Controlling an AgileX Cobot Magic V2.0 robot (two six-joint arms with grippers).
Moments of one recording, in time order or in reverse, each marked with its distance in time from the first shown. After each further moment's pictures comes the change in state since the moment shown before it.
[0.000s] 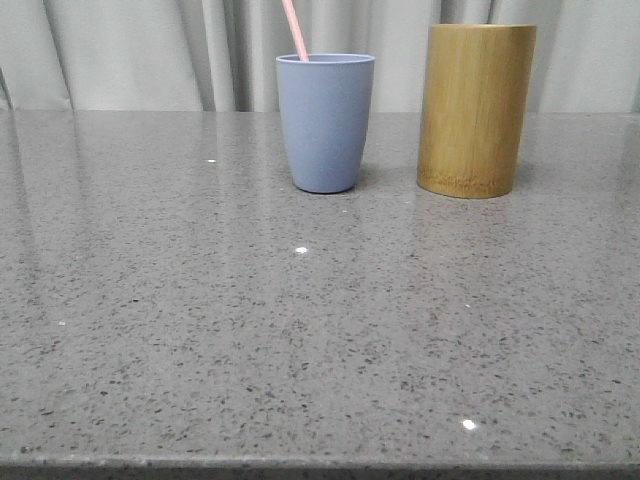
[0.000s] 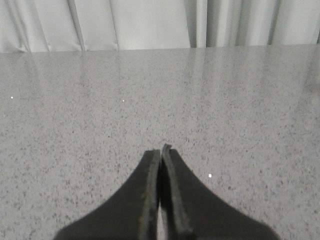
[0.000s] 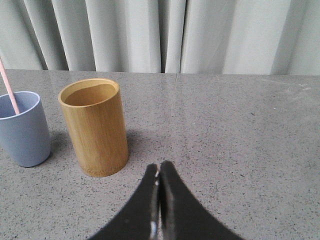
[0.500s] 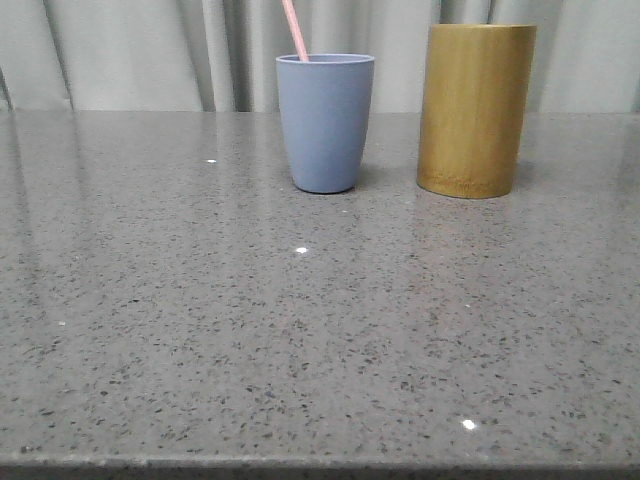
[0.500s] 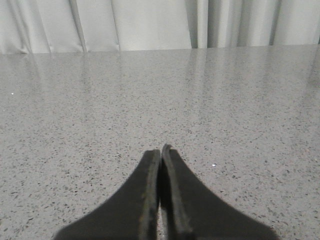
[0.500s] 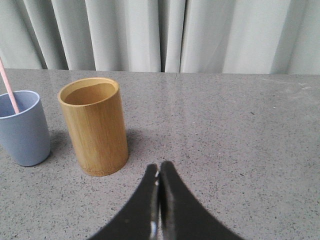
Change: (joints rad) left arm 0.001 -0.057 0.075 0.002 -0.053 0.000; right arm 0.000 0.000 0.002 0.000 0.002 0.000
